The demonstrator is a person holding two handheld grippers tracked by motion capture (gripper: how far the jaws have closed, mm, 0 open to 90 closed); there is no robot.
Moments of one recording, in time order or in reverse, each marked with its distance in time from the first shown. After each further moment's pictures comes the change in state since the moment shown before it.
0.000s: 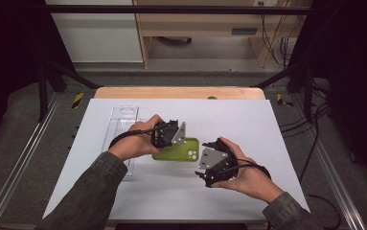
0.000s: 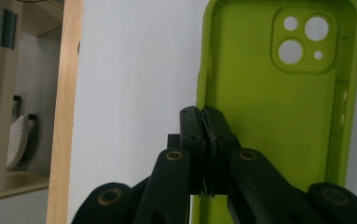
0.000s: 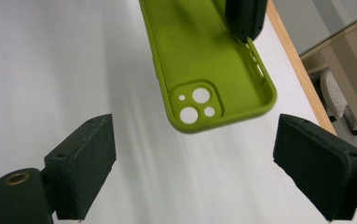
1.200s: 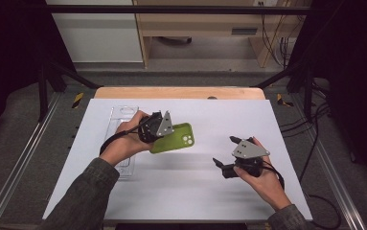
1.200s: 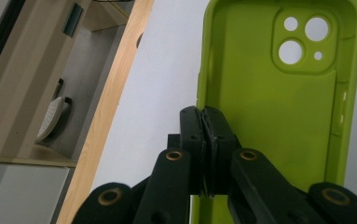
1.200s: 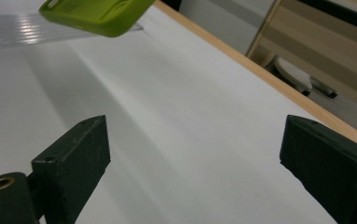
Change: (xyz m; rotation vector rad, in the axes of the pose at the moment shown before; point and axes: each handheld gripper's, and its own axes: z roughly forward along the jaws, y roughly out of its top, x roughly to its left) left arm 0.007 -0.029 -0.024 -0.101 0.180 -0.203; right arm -0.018 -0.083 -0.006 -0.241 -0.199 0.432
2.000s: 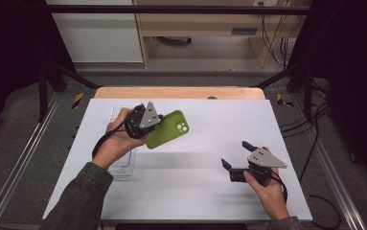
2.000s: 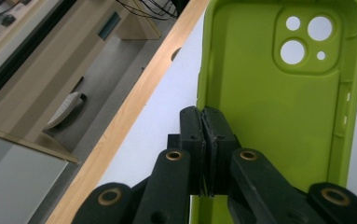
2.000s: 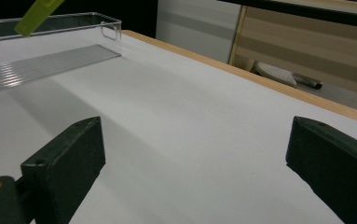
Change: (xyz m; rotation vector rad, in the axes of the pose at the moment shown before) left arm 0.016 -0.016 -0.025 -0.100 0.094 -0.187; right arm 0.002 -0.035 -0.018 -0.134 -0.087 0.203
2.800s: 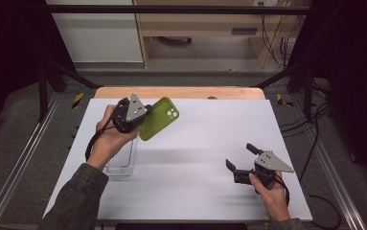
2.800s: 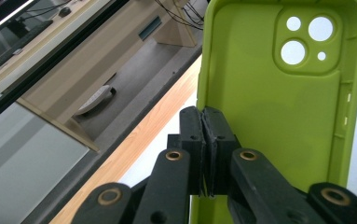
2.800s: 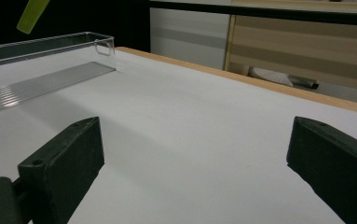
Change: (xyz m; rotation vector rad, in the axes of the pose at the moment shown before) left arm 0.021 -0.013 -0.021 -0.043 0.150 -0.138; right arm -0.005 -0.011 -0.009 -0.052 -0.012 0.078
